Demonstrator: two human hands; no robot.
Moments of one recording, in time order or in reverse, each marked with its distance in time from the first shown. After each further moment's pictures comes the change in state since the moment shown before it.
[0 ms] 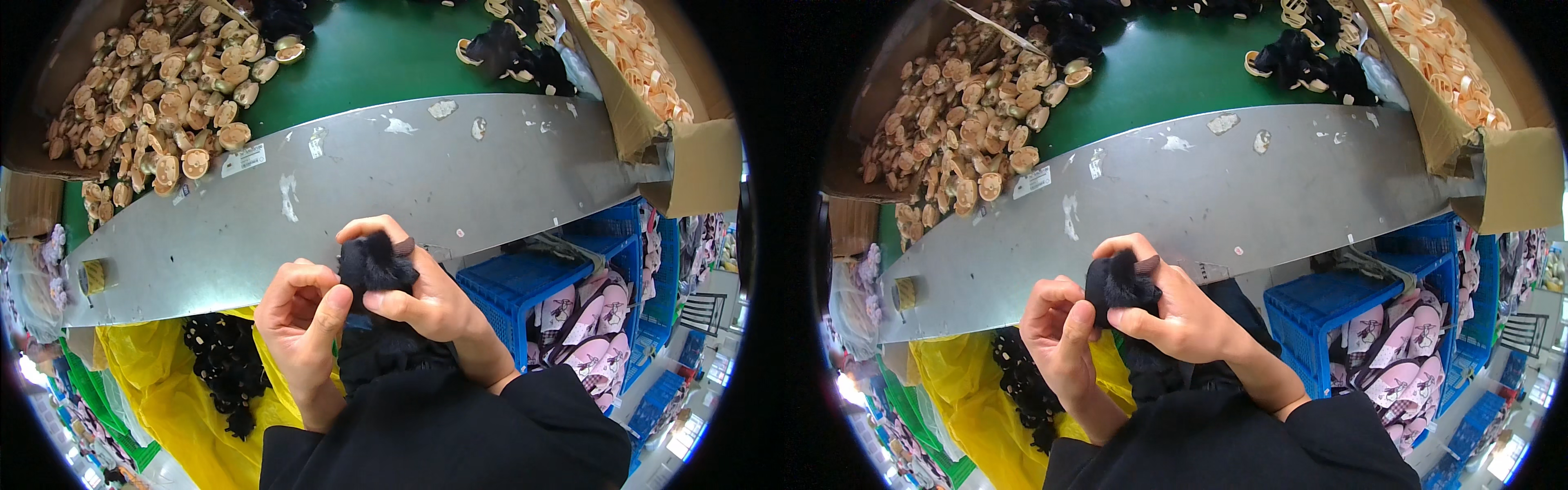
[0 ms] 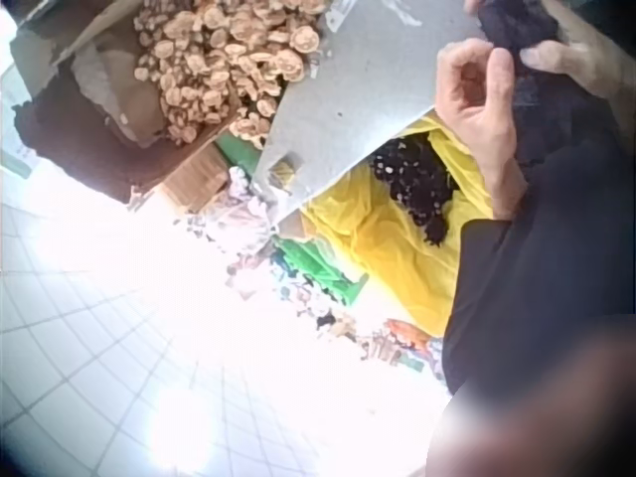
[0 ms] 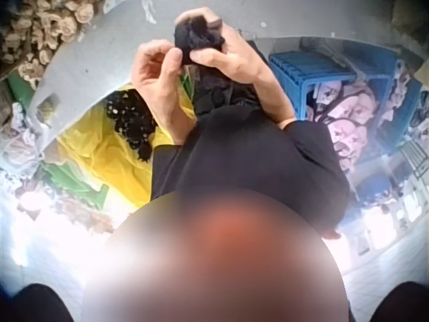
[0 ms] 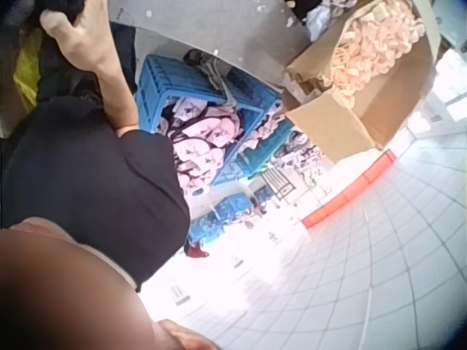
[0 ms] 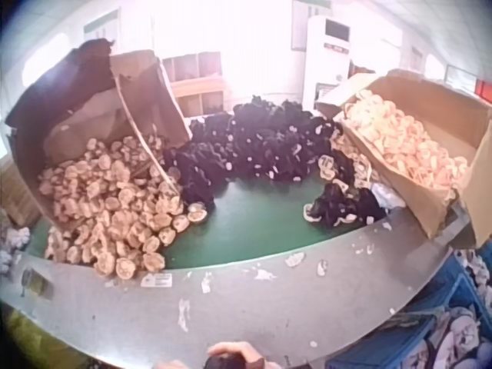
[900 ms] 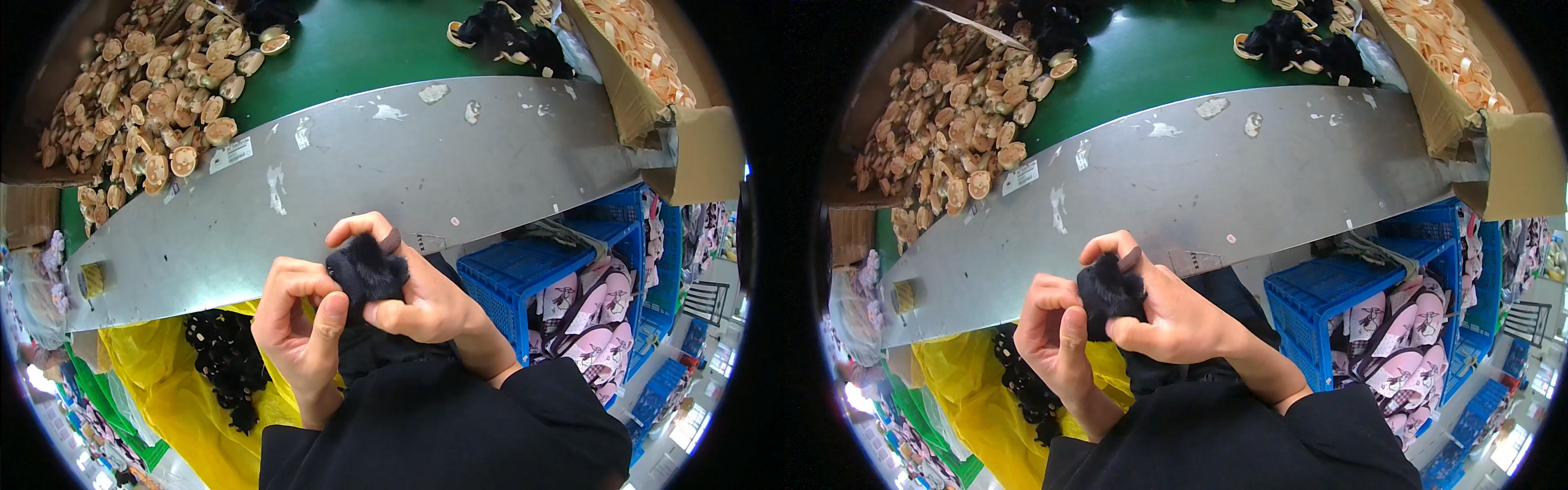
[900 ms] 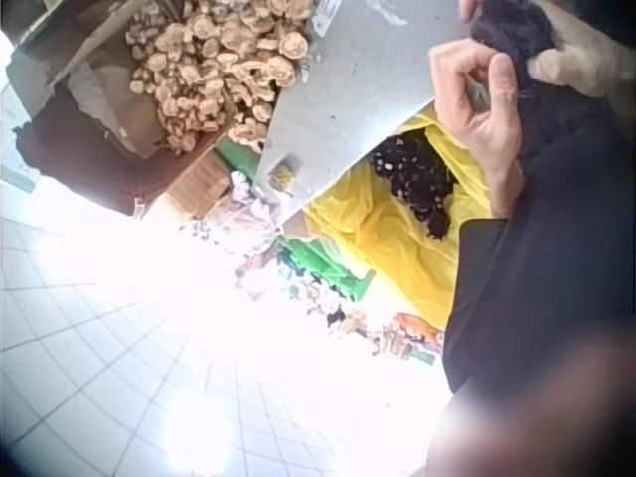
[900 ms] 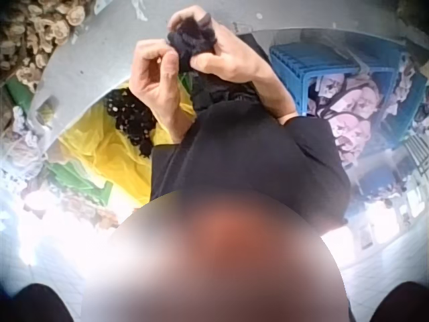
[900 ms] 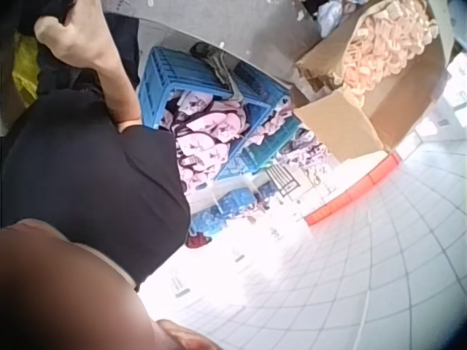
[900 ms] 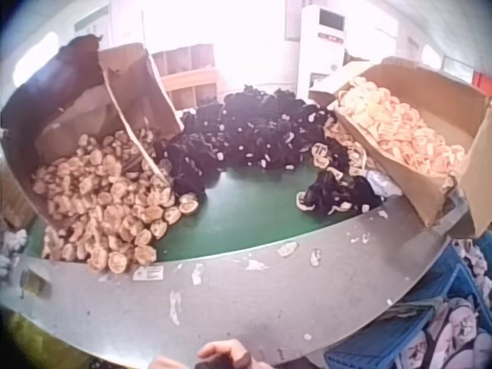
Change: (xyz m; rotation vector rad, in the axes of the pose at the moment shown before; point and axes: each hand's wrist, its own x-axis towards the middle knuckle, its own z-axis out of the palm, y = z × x) left_hand -0.007 -0.002 0.008 0.237 -0.008 0.142; right_hand -0.005 0.003 -0.004 0.047 -0.076 0.000
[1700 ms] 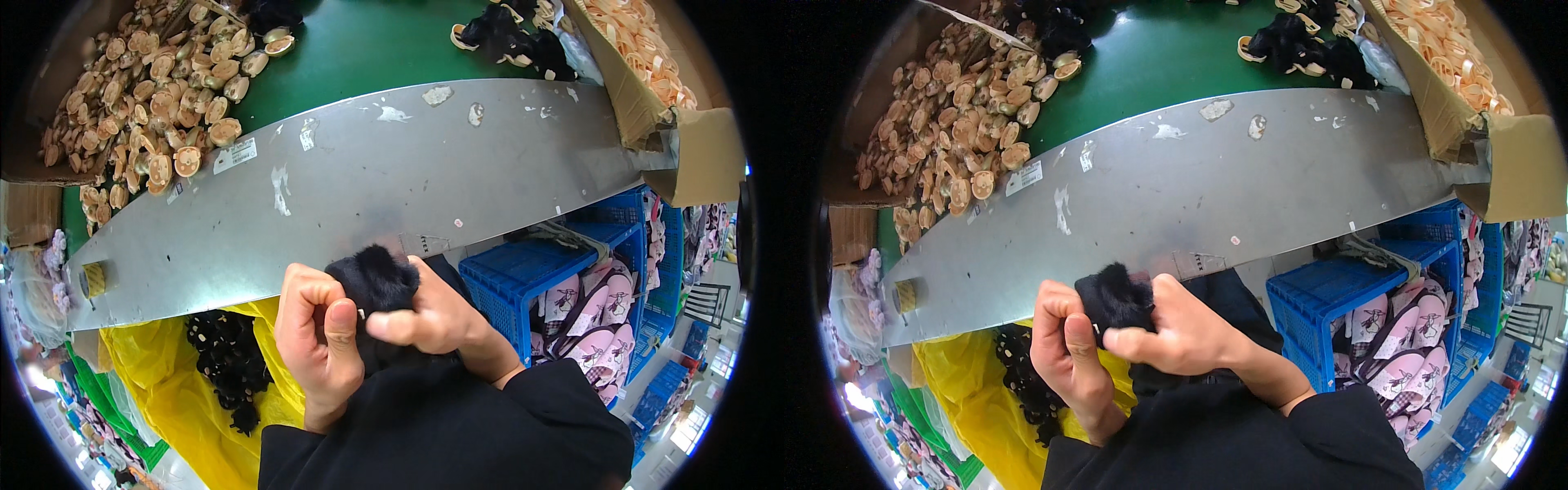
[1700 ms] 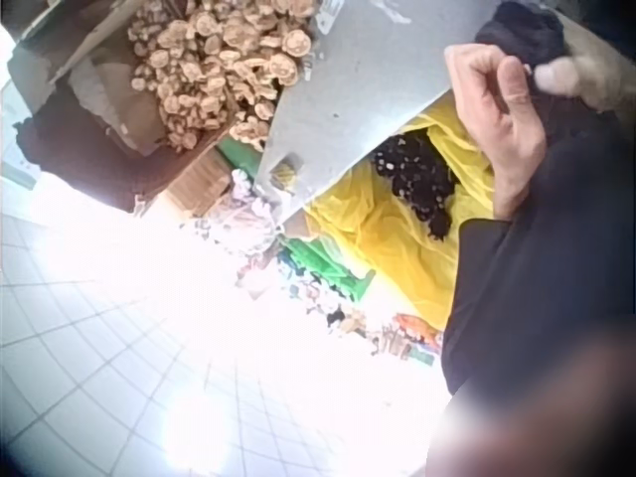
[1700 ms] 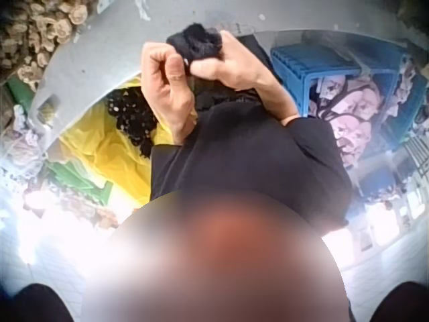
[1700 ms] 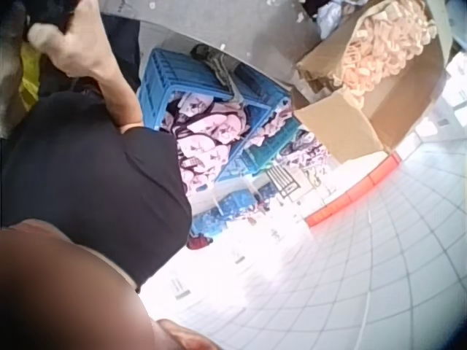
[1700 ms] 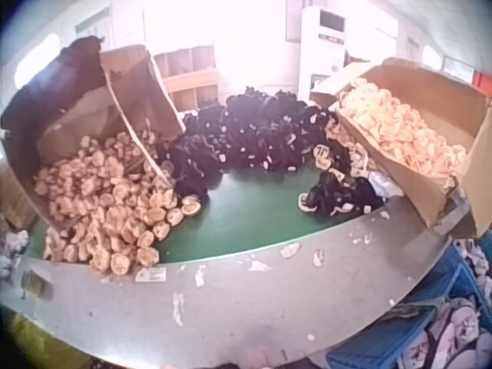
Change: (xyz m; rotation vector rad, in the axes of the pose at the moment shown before) left_hand -0.006 0.008 0.010 0.179 0.000 0.085; right_hand -0.010 0.003 0.006 -0.063 0.046 0.020
